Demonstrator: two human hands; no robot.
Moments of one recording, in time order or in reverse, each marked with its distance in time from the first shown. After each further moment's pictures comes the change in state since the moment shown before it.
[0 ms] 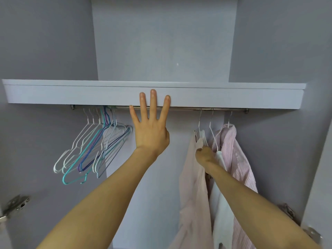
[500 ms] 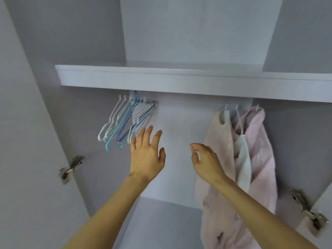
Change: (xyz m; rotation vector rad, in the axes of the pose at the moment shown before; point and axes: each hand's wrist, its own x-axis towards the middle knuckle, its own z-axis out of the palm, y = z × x) left_hand -0.115 -0.061 -0.061 -0.201 -0.424 -0.225; right_hand -0.144 -0.028 0.002 -0.059 -0.198 -0.532
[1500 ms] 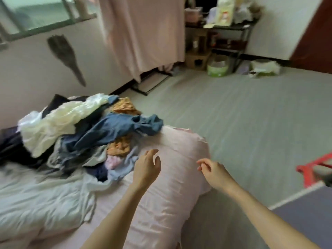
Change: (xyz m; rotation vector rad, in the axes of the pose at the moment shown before) left_hand -0.721 0.032 -0.255 0.533 0.579 -1.975; right_hand -0.540 -0.350 0.187 0.315 -1.664 -1.232
